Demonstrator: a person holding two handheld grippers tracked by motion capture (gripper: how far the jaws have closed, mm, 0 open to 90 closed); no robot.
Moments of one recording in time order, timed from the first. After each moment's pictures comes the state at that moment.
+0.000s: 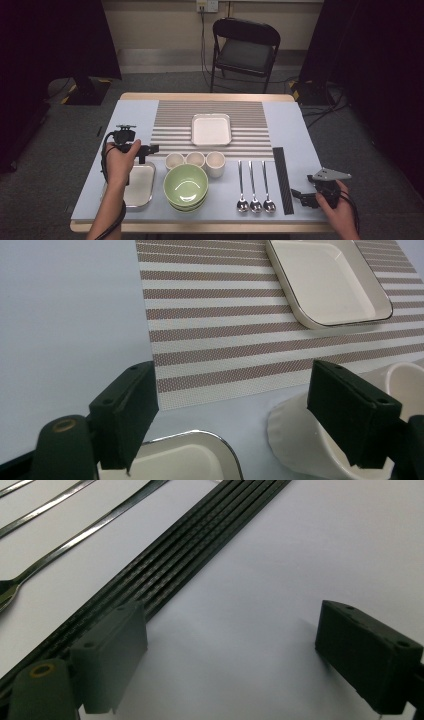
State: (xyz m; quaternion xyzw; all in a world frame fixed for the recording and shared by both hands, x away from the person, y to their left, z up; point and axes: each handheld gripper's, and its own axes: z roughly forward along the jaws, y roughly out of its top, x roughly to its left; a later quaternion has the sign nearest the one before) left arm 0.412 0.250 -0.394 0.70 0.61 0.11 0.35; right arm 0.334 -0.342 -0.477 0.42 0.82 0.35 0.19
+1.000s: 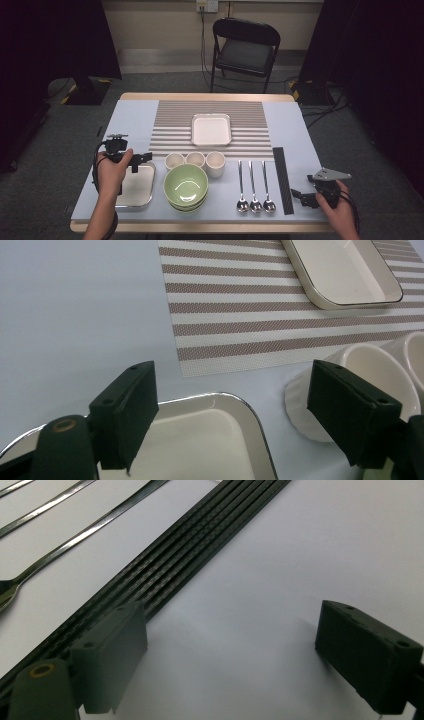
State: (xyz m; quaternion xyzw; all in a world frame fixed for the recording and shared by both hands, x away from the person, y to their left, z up) left arm 0.389 0.268 -0.408 0.69 0.62 0.11 0.36; right arm 0.334 -0.342 -0.477 0.42 0.82 0.35 0.19
